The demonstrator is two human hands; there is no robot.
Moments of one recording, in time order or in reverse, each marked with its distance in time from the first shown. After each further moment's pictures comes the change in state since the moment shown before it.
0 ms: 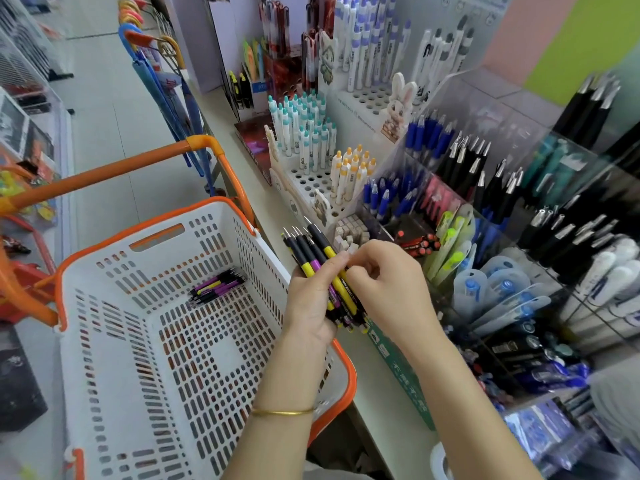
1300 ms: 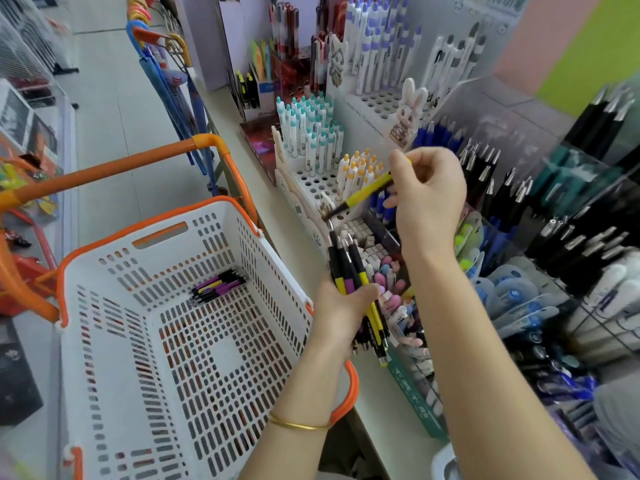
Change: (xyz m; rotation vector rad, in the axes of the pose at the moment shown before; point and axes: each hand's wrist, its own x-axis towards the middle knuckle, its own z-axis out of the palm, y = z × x) left_hand -0.003 -0.020 0.008 0.400 -0.090 0.110; right_hand 0.072 -0.029 -0.026 0.484 0.483 0.058
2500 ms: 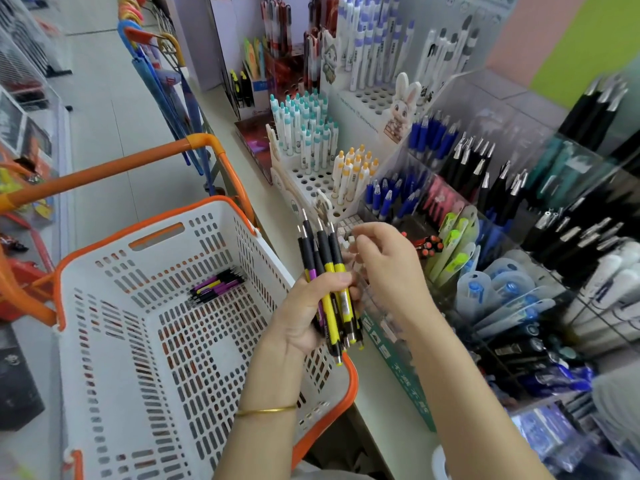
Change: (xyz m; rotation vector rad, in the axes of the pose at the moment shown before) left_hand 0.010 0.007 -0.042 -0.391 -0.441 -0.069; right_hand -0.051 0.038 -0.010 -0.176 -0.465 0.209
